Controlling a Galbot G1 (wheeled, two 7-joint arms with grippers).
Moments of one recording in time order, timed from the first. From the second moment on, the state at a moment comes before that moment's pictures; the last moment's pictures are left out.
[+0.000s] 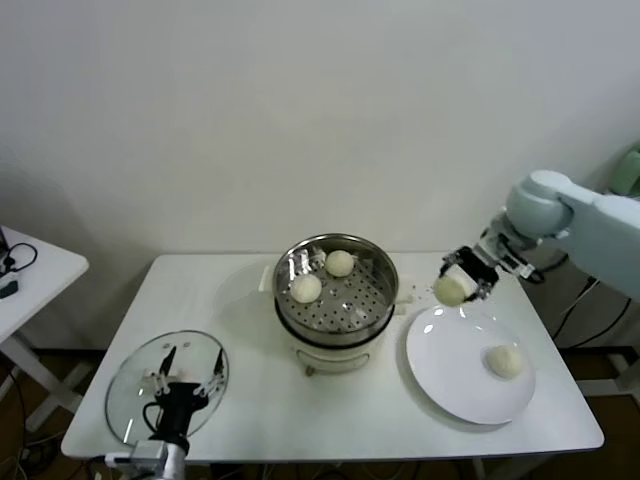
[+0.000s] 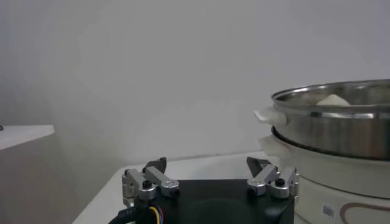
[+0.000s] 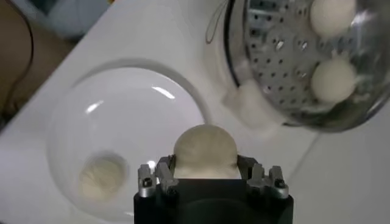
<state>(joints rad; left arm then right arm) 1.64 -1.45 -0.59 -2.01 -0.02 -0.01 -0.04 0.58 0.64 -1.18 1.52 -0.08 0.22 -1.19</state>
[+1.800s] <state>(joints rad) 1.64 -1.45 -0.56 -1.97 -0.01 0.01 -0.05 0.38 1.14 -1.15 1.52 -0.58 0.56 -1.17</state>
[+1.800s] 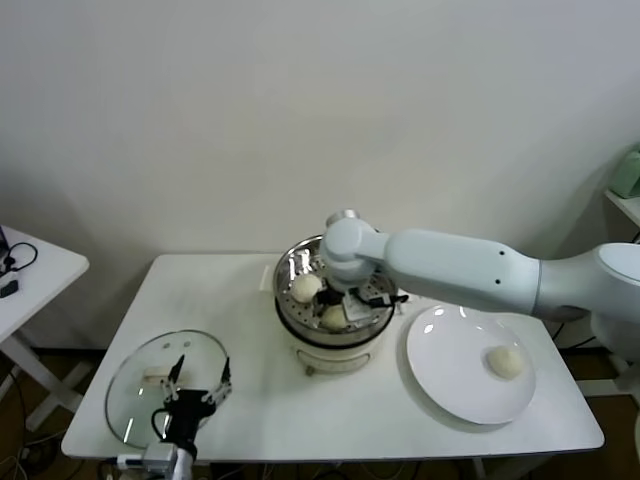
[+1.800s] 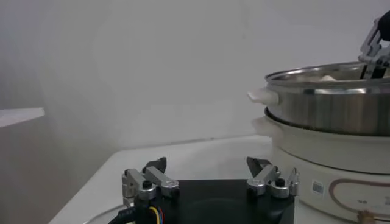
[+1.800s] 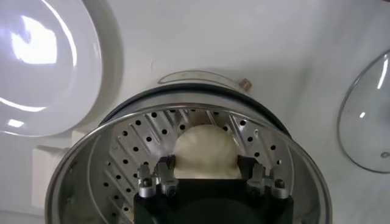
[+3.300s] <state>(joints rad) 1.64 -1.43 -0.56 -1.97 -0.01 0.01 -0.05 0.44 1.09 -1.11 1.51 -0.46 0.52 -1.19</state>
